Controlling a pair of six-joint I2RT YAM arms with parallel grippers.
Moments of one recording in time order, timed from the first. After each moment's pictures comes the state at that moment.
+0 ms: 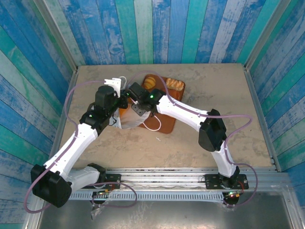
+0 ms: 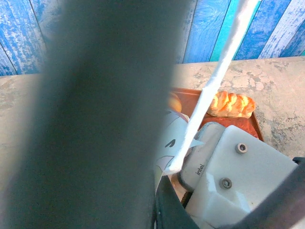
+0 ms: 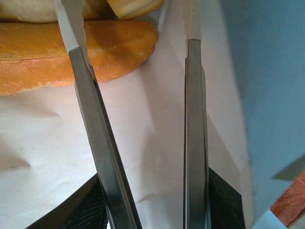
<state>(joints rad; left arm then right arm) -0.40 1.08 0.90 -0.21 -0.10 -0.16 0.96 2.13 1.97 -0.83 0.30 0.02</state>
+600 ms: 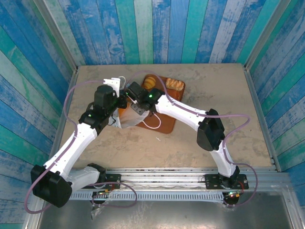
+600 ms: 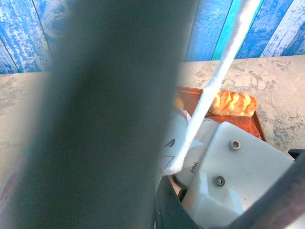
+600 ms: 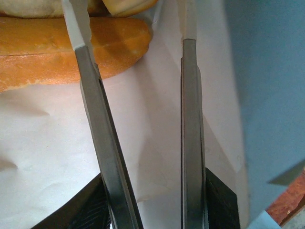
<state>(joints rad) -0.39 1.08 0.90 -0.23 -0.09 -0.15 0.96 2.16 2.01 -0.83 0.33 -0.03</state>
